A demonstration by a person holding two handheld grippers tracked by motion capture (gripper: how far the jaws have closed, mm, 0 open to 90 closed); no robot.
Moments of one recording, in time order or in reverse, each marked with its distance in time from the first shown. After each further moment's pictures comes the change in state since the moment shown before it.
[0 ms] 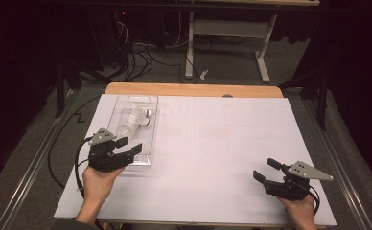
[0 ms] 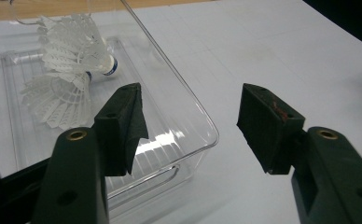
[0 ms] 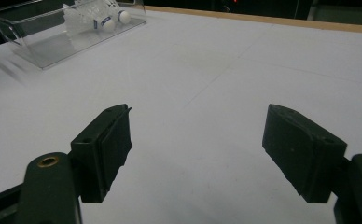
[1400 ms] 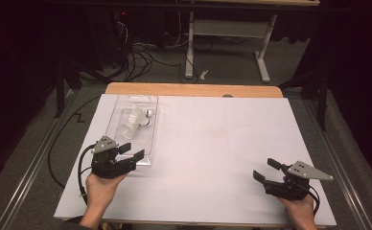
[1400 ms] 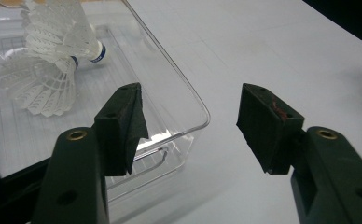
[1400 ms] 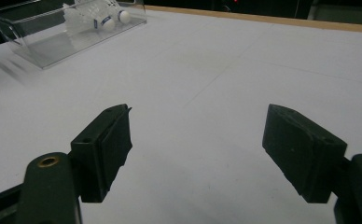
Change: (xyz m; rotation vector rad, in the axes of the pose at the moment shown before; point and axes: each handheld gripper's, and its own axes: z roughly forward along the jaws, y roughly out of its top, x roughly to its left) left arm -0.005 -0.018 0.006 -0.009 -0.019 -0.002; right arm 0.000 0.000 0.000 0.001 0.001 -0.001
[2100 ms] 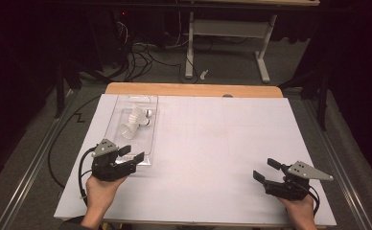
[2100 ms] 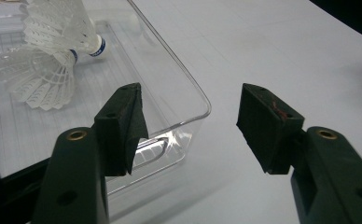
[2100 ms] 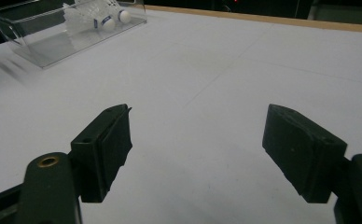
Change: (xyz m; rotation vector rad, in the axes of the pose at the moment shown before) left arm 0.000 -0.008 0.001 -0.001 0.004 0.008; right arm 0.000 0.000 0.000 0.002 0.000 -0.001
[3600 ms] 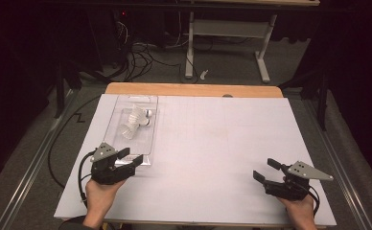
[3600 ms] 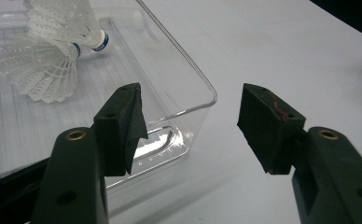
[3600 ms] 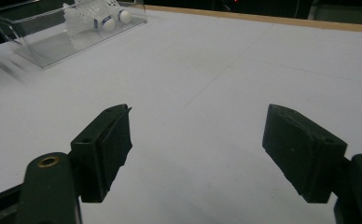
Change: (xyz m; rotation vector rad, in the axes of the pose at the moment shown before) left arm 0.003 -0.013 0.001 -0.023 0.006 -0.004; right arm 0.000 0.000 0.000 0.000 0.000 0.001
